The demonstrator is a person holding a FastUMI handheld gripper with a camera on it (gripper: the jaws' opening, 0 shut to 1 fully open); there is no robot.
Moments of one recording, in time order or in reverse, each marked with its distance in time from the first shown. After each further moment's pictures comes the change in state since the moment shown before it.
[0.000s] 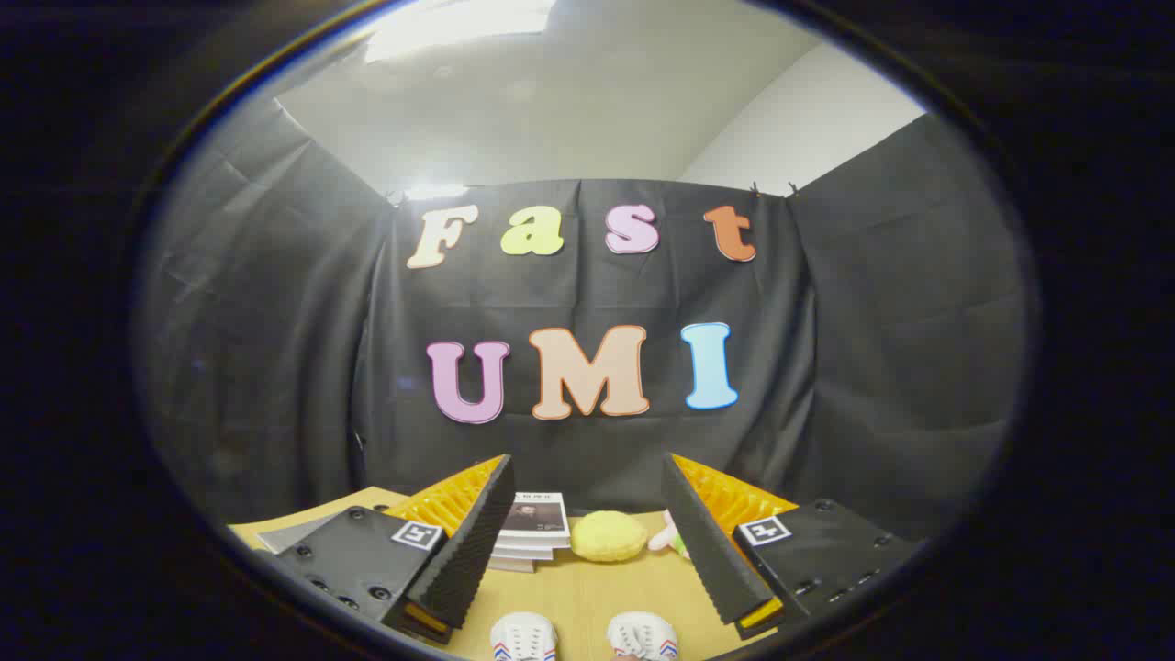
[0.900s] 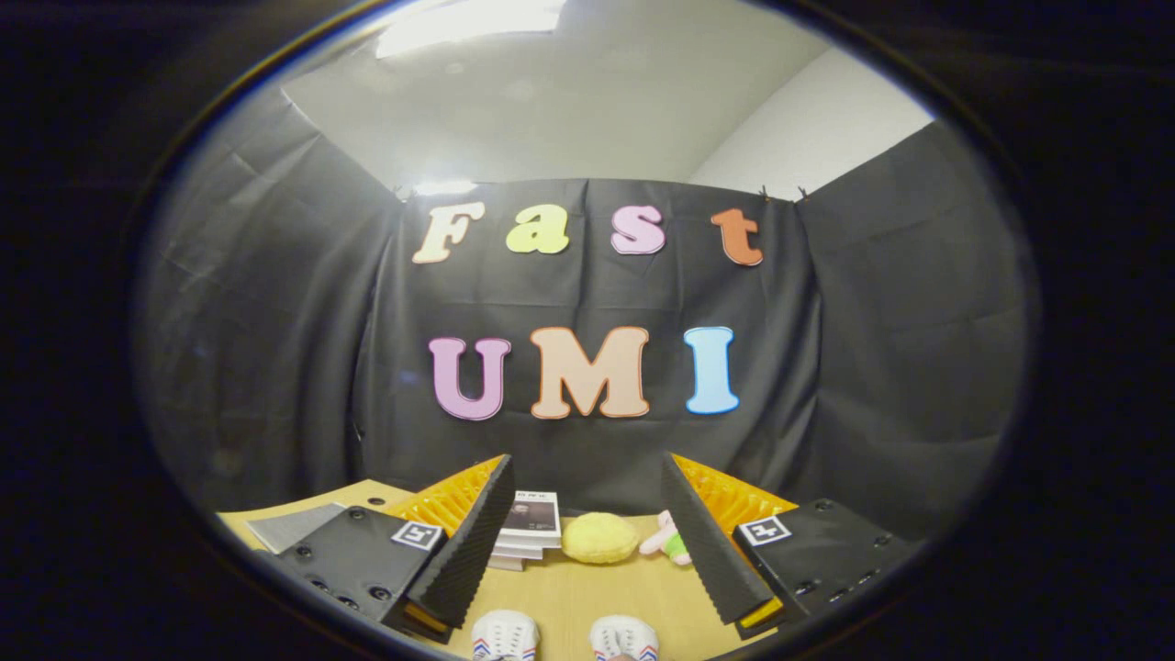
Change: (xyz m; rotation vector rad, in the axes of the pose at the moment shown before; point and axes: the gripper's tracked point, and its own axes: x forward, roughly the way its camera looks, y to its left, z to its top) arm 0.002 -0.006 -0.002 -0.041 0.012 0.030
